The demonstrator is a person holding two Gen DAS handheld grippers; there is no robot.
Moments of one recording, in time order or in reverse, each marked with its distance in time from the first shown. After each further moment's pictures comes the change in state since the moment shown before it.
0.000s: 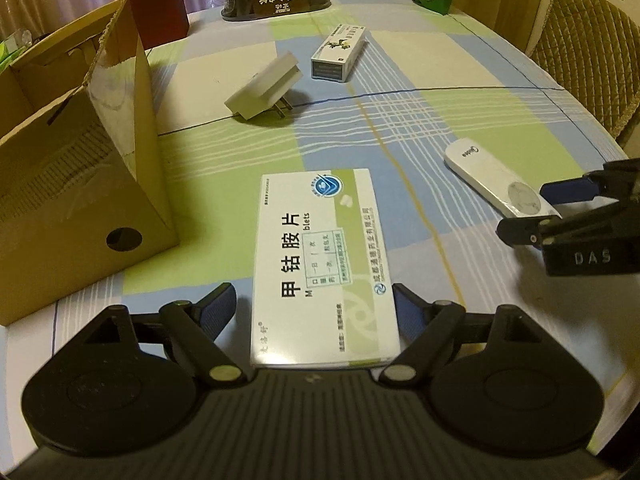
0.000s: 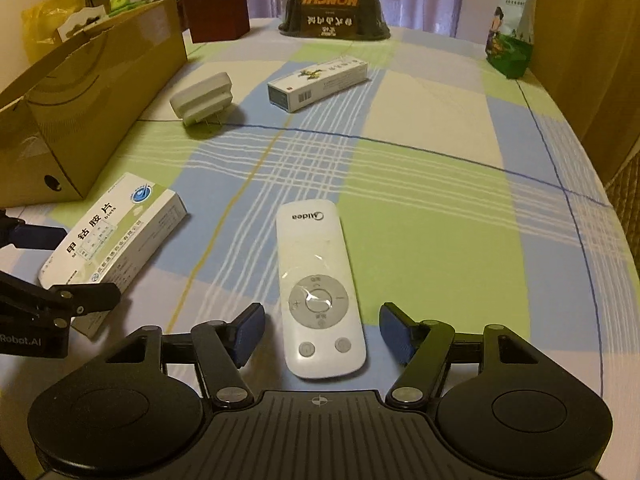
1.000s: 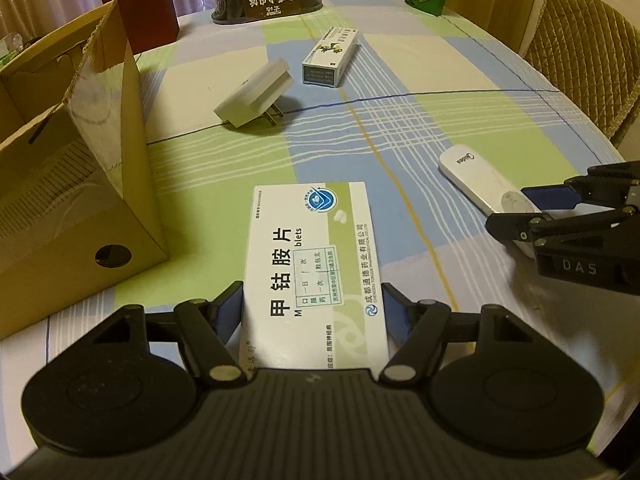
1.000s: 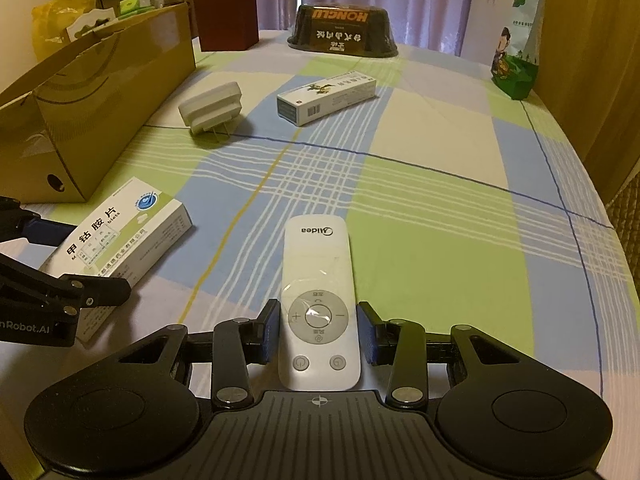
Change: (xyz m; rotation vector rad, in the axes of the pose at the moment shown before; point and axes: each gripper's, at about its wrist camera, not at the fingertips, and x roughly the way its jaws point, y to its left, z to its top) left arm 0.004 0.000 0.007 0.012 -0.002 -0.030; right arm -0.001 0.005 0.001 -0.033 -0.041 -0.004
